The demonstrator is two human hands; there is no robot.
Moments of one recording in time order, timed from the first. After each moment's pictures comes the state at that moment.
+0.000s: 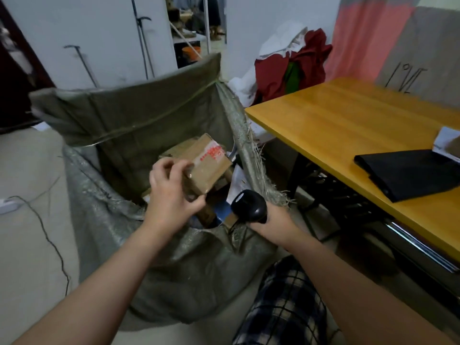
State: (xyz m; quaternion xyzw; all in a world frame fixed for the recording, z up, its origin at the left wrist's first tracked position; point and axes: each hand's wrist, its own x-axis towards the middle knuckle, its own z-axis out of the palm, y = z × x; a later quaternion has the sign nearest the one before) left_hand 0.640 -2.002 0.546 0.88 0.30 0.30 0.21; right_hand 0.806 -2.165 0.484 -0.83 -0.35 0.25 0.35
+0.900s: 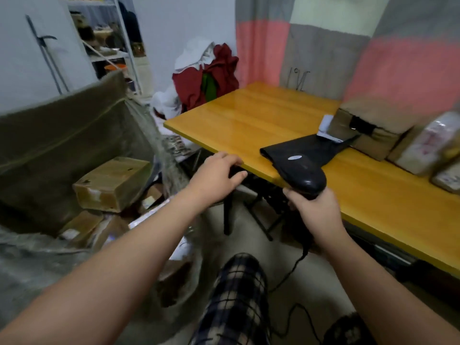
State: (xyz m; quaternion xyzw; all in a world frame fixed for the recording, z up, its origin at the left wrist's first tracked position) left_hand 0.809 -2.136 0.593 0.97 0.04 0.11 0.23; right_hand 0.841 -2.350 0.562 -0.79 -0.08 -0.01 0.61
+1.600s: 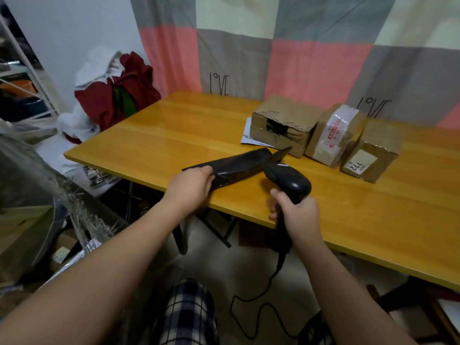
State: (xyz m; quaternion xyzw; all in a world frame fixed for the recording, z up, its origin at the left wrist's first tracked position) left_hand 0.916 -2.216 0.578 0.99 -0.05 0.13 0.10; right_hand 0.889 -2.438 0.554 -0.76 0.07 -0.05 0.65
